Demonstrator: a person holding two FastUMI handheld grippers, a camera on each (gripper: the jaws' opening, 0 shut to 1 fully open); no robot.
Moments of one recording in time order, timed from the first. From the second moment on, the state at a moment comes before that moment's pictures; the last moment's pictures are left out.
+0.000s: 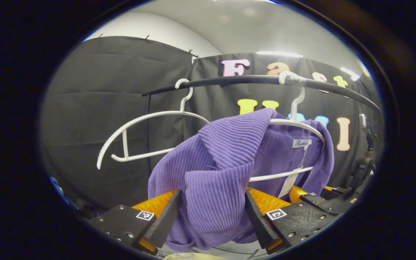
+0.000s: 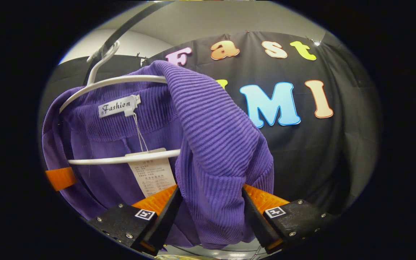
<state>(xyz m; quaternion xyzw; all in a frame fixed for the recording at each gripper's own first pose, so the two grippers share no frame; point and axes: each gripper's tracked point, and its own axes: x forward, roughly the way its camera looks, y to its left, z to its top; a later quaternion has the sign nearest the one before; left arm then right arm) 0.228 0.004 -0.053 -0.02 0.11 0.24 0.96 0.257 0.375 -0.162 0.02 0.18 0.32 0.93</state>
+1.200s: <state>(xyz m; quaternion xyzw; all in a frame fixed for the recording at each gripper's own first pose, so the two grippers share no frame) 0.205 -0.013 -0.020 -0.15 0.01 -0.07 0.99 0.234 0.312 -0.109 -0.01 0.16 0.19 0.97</state>
